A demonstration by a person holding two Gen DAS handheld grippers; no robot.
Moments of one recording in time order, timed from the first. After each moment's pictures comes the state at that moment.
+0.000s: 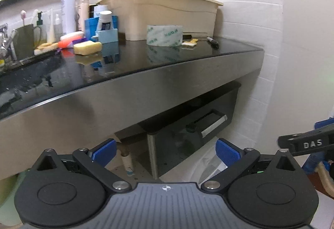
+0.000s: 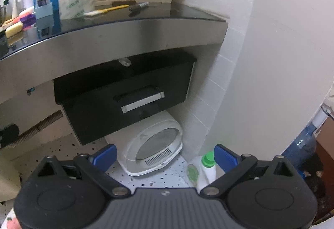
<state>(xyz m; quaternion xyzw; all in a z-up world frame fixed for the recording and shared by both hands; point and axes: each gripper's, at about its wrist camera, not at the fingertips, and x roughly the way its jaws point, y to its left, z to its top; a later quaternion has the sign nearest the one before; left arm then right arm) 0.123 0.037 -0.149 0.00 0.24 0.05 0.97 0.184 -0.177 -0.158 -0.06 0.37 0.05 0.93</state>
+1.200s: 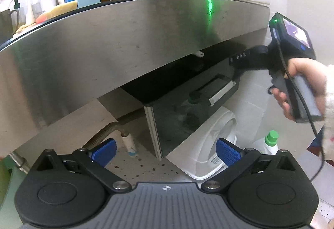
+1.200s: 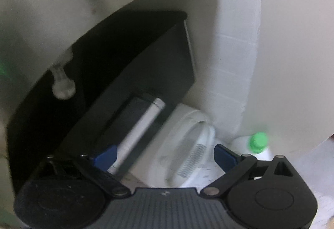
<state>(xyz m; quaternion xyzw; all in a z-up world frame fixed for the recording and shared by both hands) 0.170 0.056 -0.200 0.04 0.32 0.03 0.95 0.401 -0.186 -0.251 0.18 0.45 -0.01 0.87</state>
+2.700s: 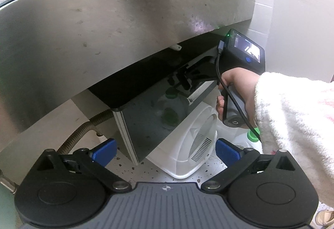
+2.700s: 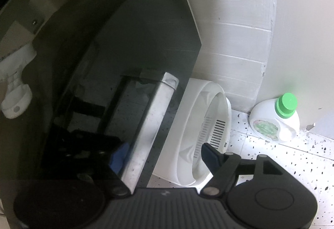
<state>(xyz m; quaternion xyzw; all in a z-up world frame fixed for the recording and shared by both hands) 0.209 0.041 -0.205 0.03 0.35 -0.03 0.94 0.470 -0.160 -0.326 0.26 0.50 -0.06 0.82</state>
